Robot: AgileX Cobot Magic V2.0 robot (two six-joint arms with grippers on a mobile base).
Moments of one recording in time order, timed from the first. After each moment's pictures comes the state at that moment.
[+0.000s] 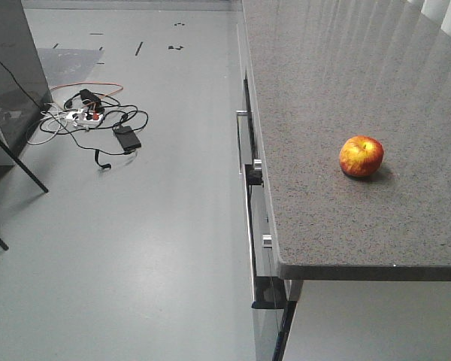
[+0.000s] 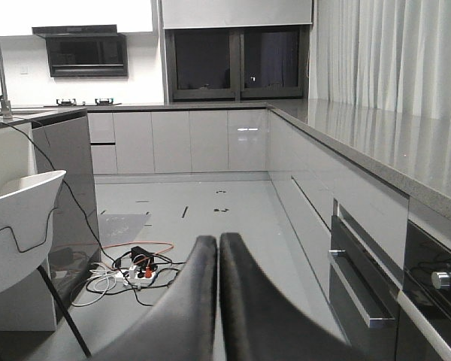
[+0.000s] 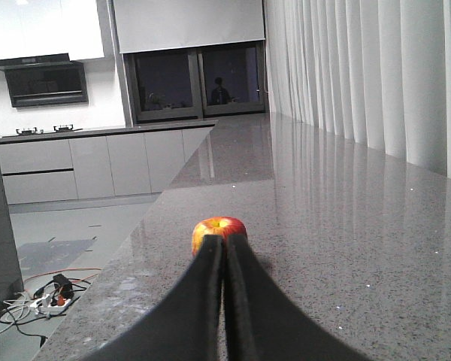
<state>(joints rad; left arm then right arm) 0.05 -0.01 0.02 -0.12 -0.03 0.05 -0.02 -0.01 0.03 -0.08 -0.08 0.22</state>
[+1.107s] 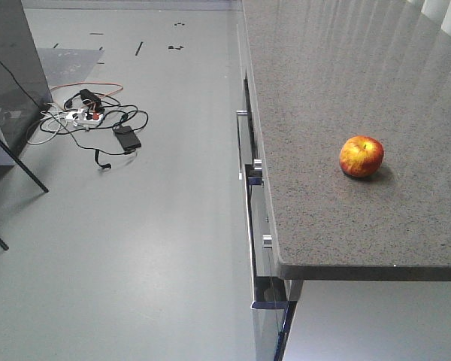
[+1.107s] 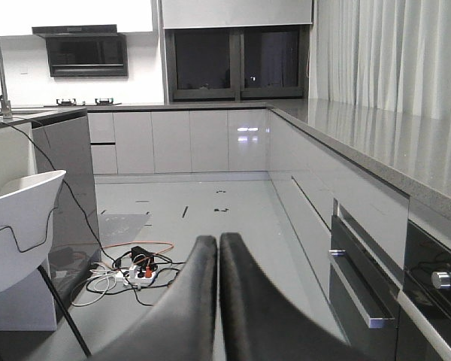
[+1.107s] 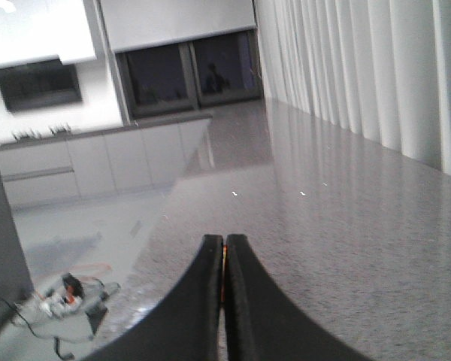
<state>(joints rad) 0.05 -0.01 0.02 -0.12 -0.03 0.05 -0.02 0.15 -0.32 -0.14 0.18 0.32</state>
